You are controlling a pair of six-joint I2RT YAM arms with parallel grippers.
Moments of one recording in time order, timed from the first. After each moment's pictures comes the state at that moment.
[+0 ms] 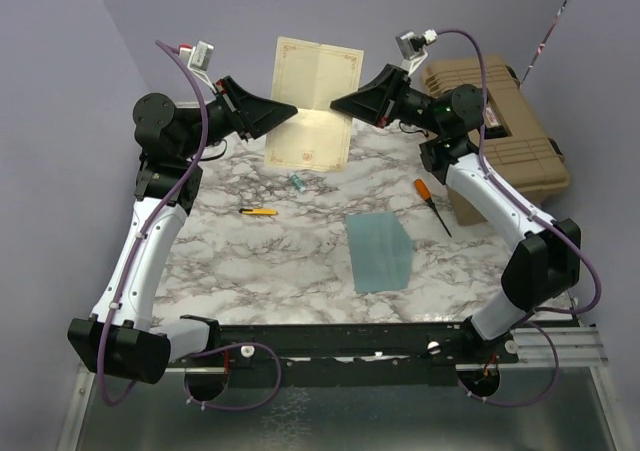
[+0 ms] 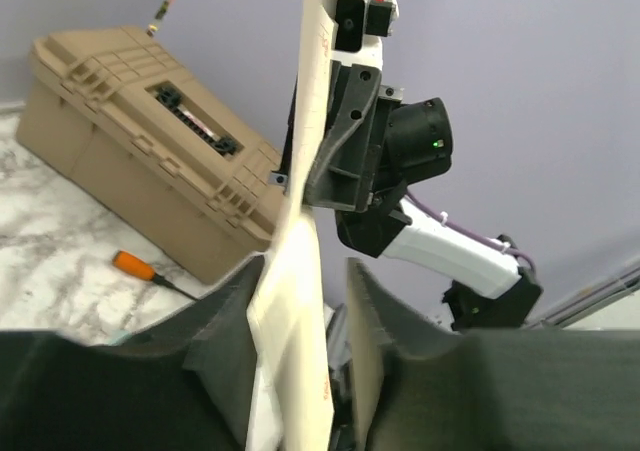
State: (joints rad) left arm -0.18 1.21 1.33 0.20 0.85 -0.97; right arm 0.42 1.62 1.44 0.80 -0.91 1.12
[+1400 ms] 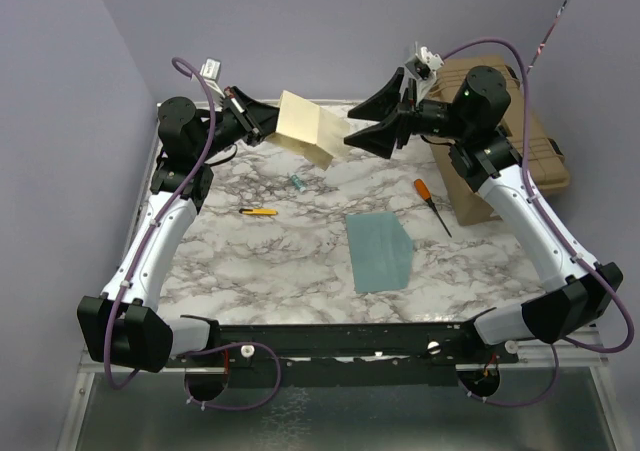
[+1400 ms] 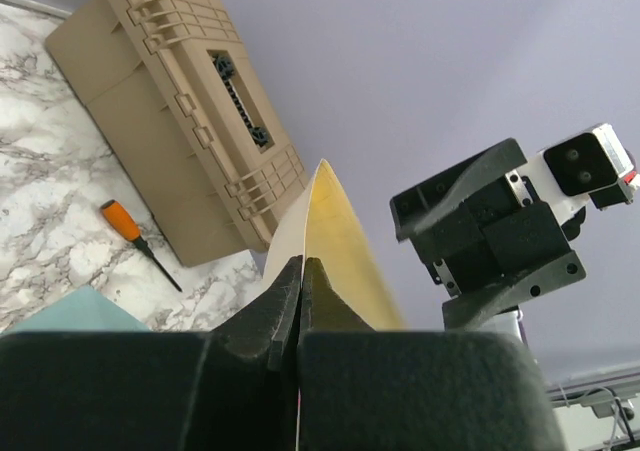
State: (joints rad) left arm -0.18 1.27 1.22 0.18 0.72 -1.16; right arm 0.42 1.42 1.52 0.06 -0.97 0.18
